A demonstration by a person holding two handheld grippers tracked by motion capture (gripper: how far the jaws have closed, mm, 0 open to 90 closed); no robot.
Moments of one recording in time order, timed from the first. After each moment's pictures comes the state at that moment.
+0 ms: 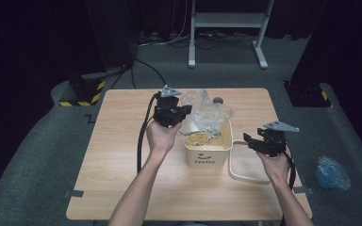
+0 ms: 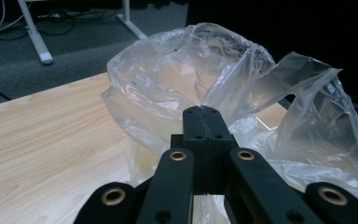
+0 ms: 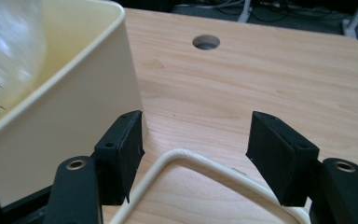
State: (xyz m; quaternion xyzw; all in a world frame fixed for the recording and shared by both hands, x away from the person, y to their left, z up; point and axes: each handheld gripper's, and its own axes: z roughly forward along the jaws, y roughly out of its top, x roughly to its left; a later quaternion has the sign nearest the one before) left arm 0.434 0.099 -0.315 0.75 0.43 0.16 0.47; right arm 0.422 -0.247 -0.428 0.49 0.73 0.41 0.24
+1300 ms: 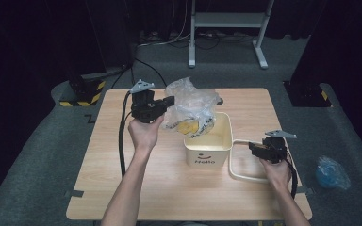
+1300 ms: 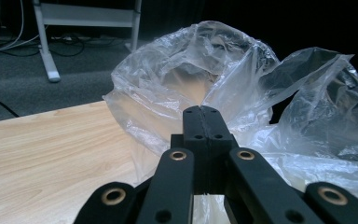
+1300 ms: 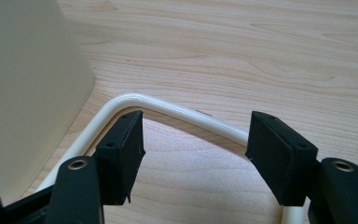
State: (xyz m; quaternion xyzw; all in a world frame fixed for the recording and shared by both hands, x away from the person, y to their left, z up) left arm 0.422 0.150 -0.294 0.69 0.46 0.16 0.53; right arm 0.428 -0.267 -0.476 0.55 0.73 0.35 0.23
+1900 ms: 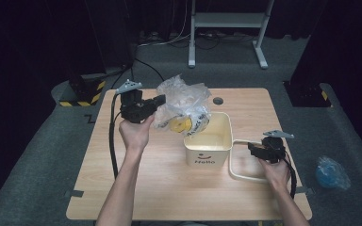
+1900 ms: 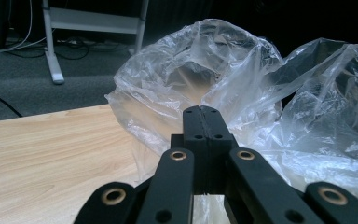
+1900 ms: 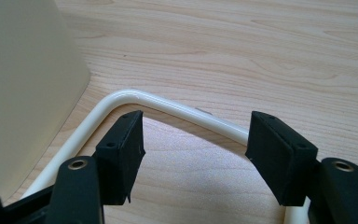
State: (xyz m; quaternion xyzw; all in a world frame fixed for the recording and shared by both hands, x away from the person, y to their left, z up) left arm 0.416 0.175 -0.290 0.67 0.47 0.16 0.55; right arm 0.431 -0.265 -0.481 0.54 0.73 0.34 0.23
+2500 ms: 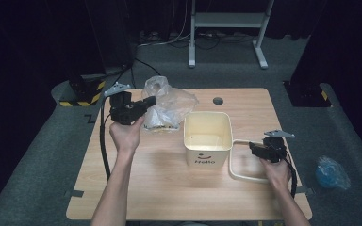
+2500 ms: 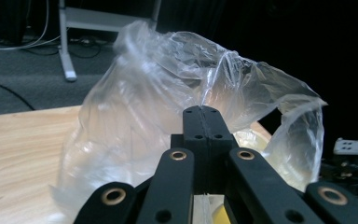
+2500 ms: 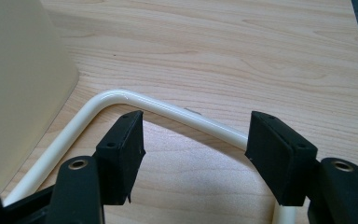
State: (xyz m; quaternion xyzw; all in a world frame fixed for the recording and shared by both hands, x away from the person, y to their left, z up) left arm 0.411 0.201 -0.299 0.66 0.49 0.17 0.54; right arm 0.433 -0.269 -0.482 0.55 0.73 0.33 0.24
